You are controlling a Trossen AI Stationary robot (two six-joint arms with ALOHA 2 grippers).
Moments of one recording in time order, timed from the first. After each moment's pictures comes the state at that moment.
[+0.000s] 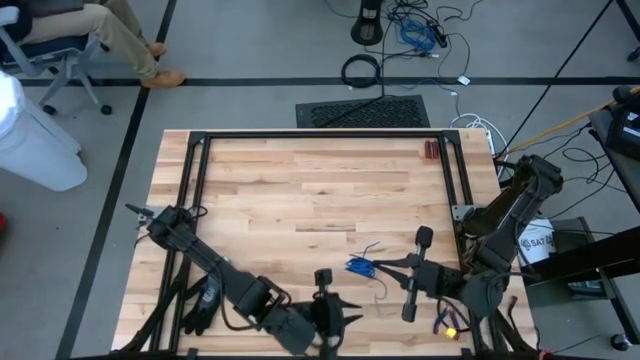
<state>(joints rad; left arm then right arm) -0.62 2.02 1.92 -0.31 -0.65 -0.18 0.88 1.35 1.18 -0.02 1.15 0.06</state>
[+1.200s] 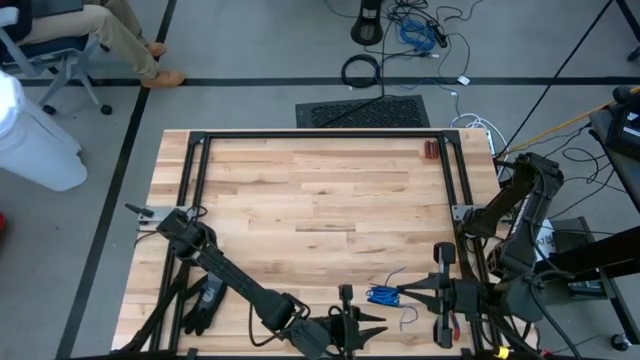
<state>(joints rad) -0.62 2.24 1.90 0.20 -0.68 0.07 1.05 1.32 1.18 0.16 1.15 -0.13</state>
